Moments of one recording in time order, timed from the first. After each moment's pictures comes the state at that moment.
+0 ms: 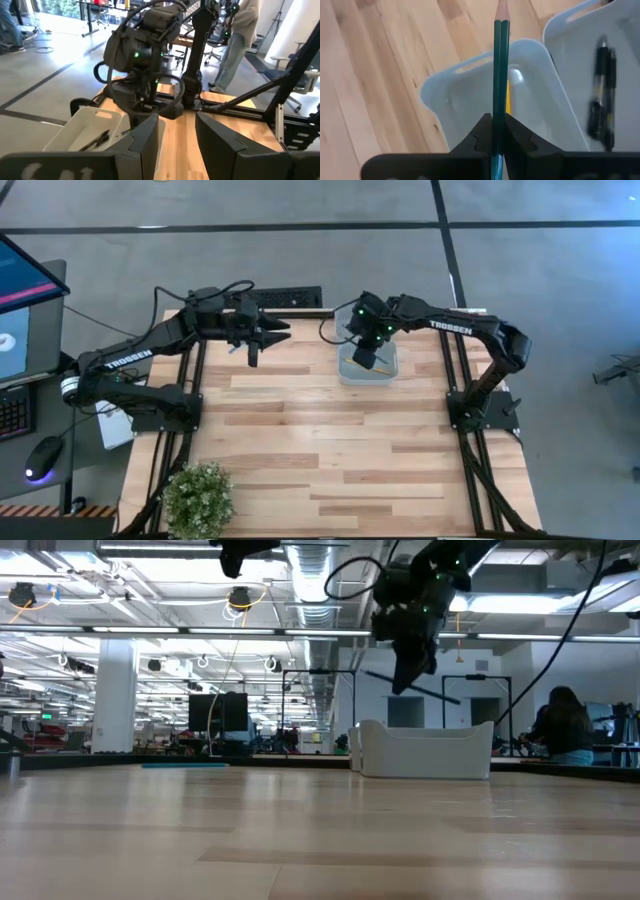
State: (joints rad) left arm 0.44 1.07 1.06 -0.14 0.35 -0.08; right arm -0.47 1.65 1.35 -0.86 -0.18 -0.10
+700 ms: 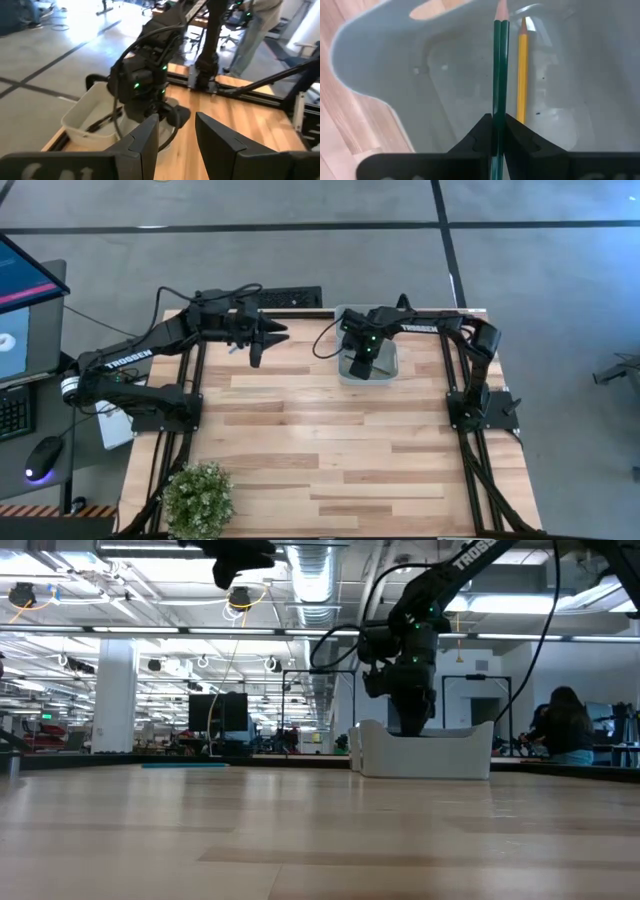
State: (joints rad) left arm 0.44 1.07 1.06 -0.25 0.28 -0.07; right arm -0.47 1.89 1.34 -0.90 -0.19 -0.15
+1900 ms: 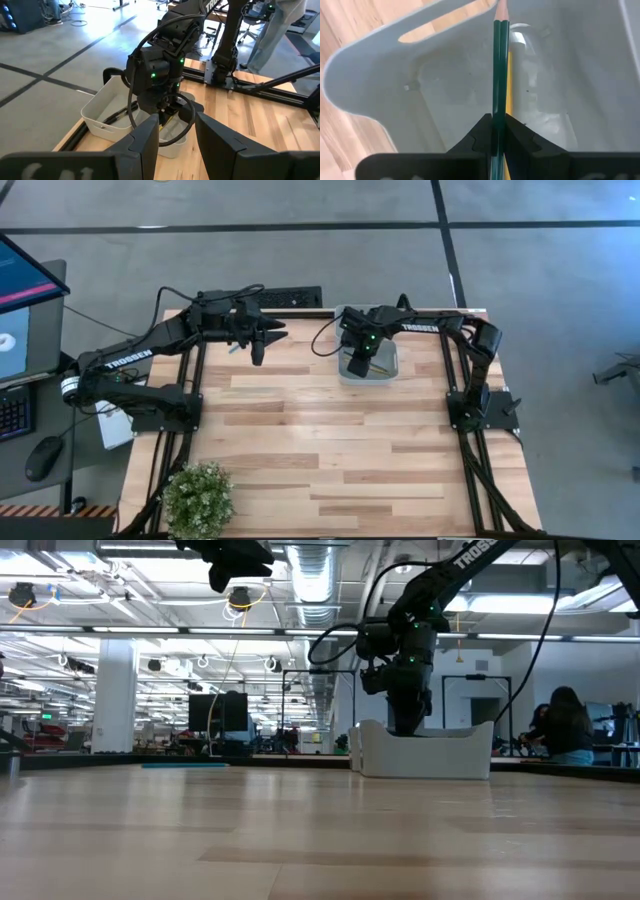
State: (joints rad) left arm 0.44 1.07 1.06 -0.28 0.19 -0.06; right arm -0.48 1.89 1.34 -0.85 -0.15 -0.13
